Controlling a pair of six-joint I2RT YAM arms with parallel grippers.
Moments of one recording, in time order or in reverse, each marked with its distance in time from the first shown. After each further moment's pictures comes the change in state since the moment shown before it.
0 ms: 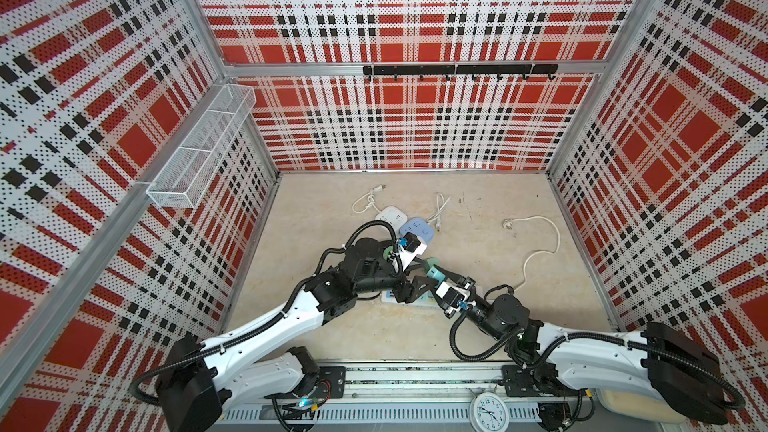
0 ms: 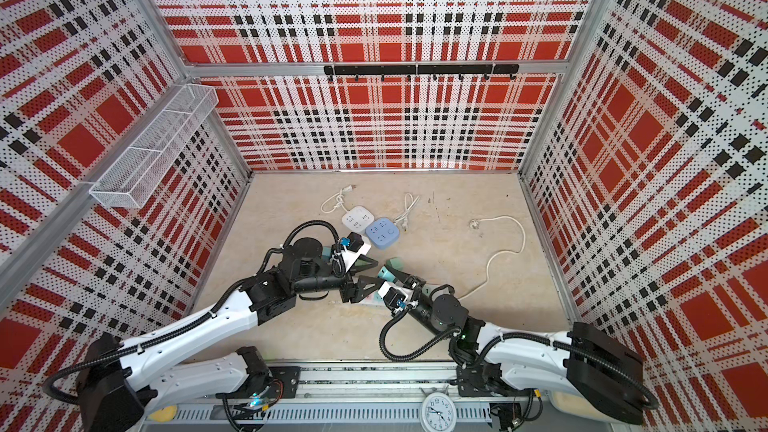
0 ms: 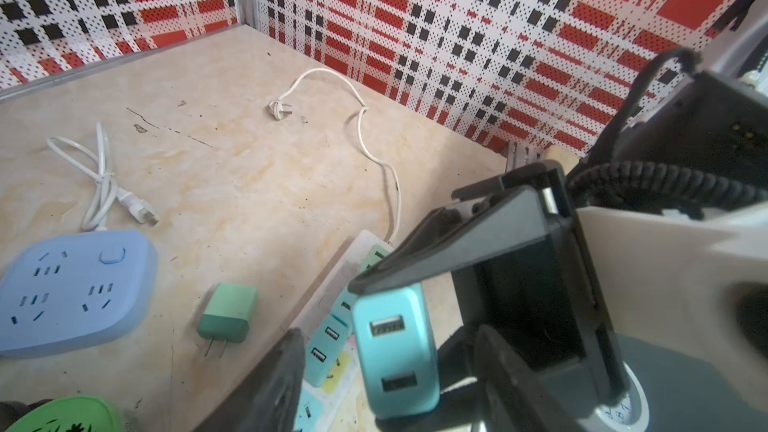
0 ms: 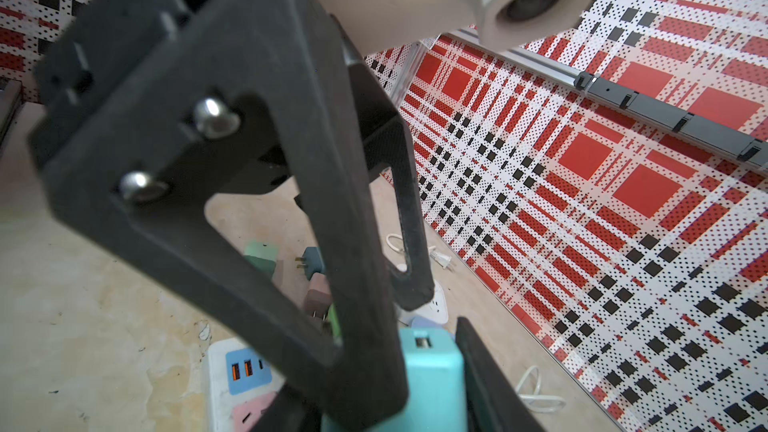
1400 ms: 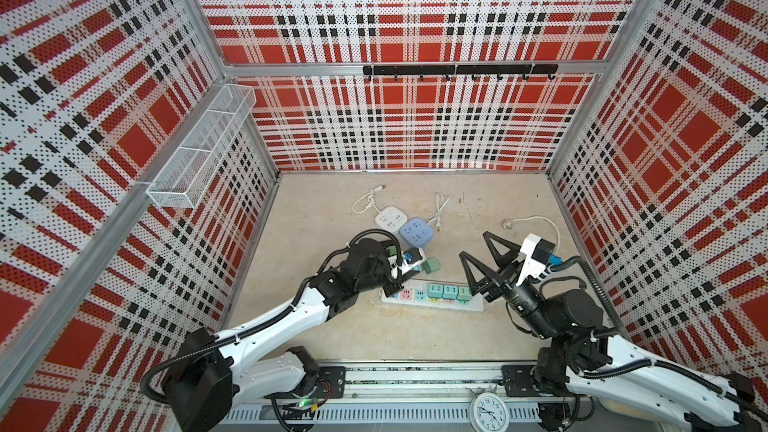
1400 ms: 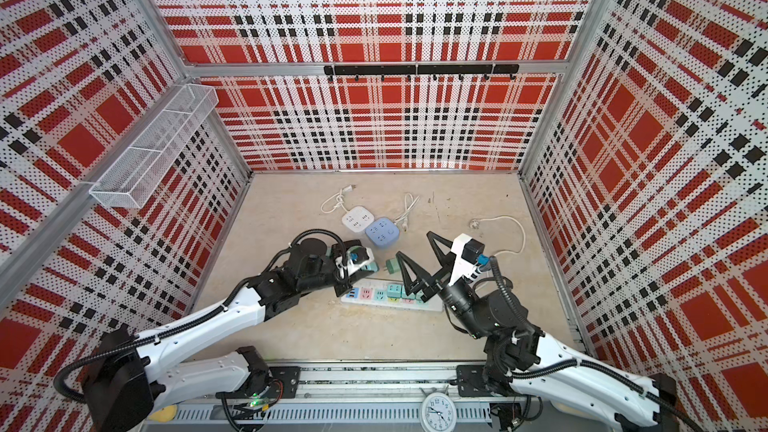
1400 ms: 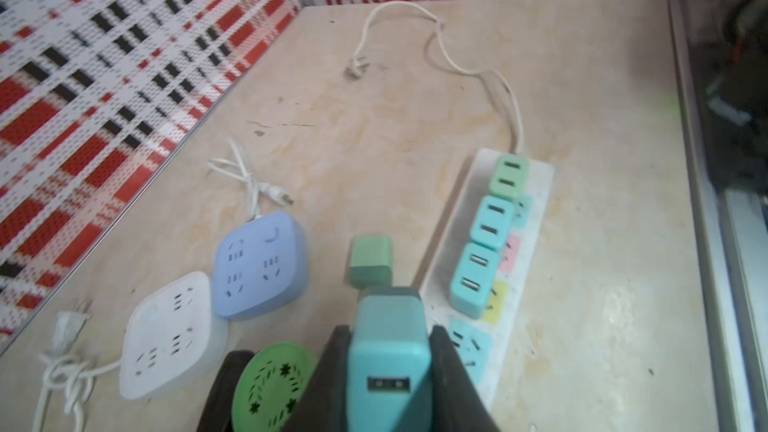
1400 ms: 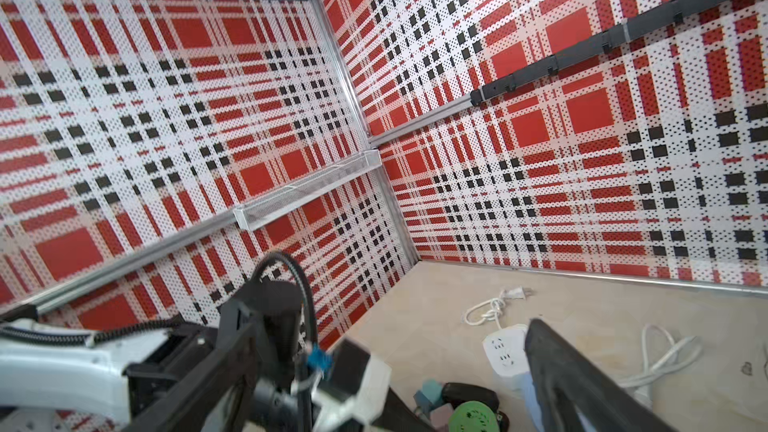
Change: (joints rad) left arm 0.048 0.042 -0.093 -0.017 -0.177 0.589; right arm 0.001 -0.472 0.323 -0.579 0.169 0.836
